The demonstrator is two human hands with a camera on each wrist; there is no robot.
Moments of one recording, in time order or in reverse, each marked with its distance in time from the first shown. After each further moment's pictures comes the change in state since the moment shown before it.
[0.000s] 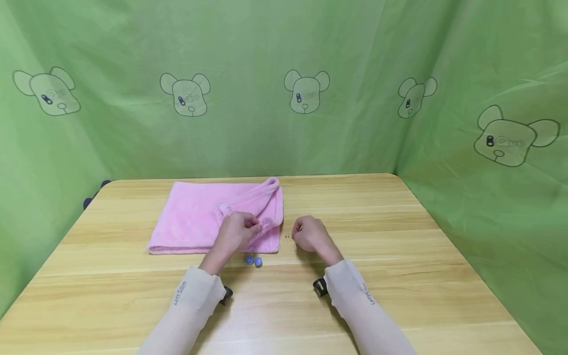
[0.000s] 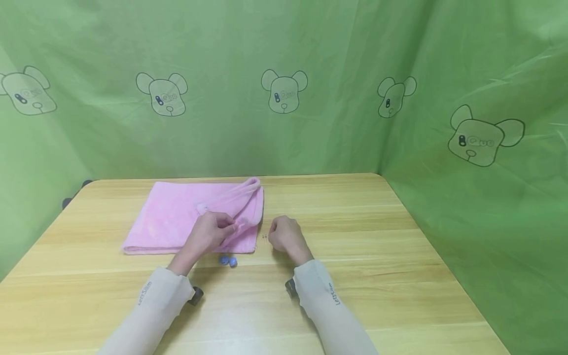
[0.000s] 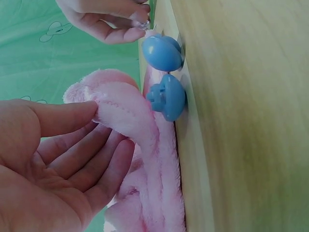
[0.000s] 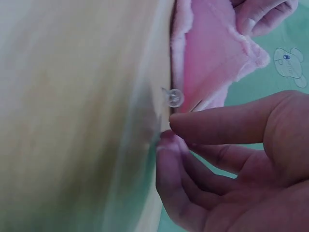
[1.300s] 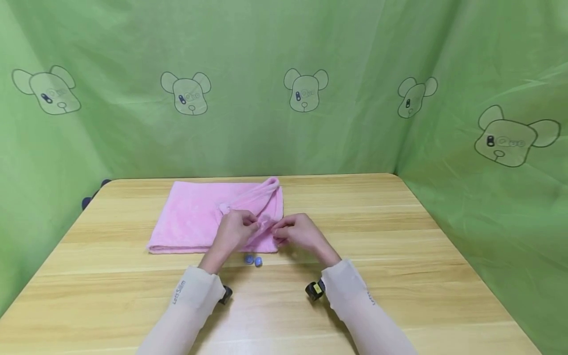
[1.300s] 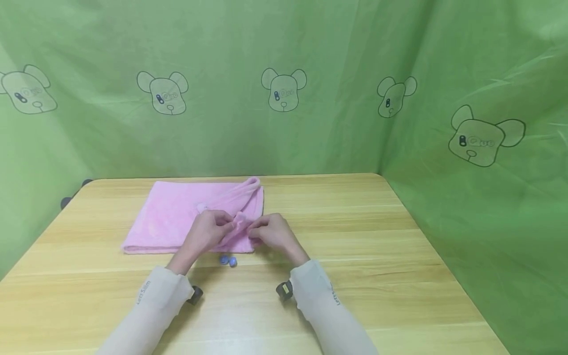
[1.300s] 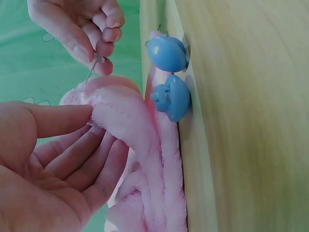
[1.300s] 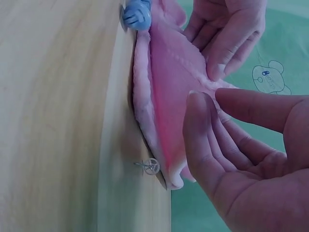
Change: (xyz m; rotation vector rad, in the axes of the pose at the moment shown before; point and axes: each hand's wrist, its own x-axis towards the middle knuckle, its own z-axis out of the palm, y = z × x) left_hand 0.002 -0.005 -0.002 -0.011 0.046 0.011; right_hand -0.005 -0.021 0.003 0.509 -0.137 -0.148
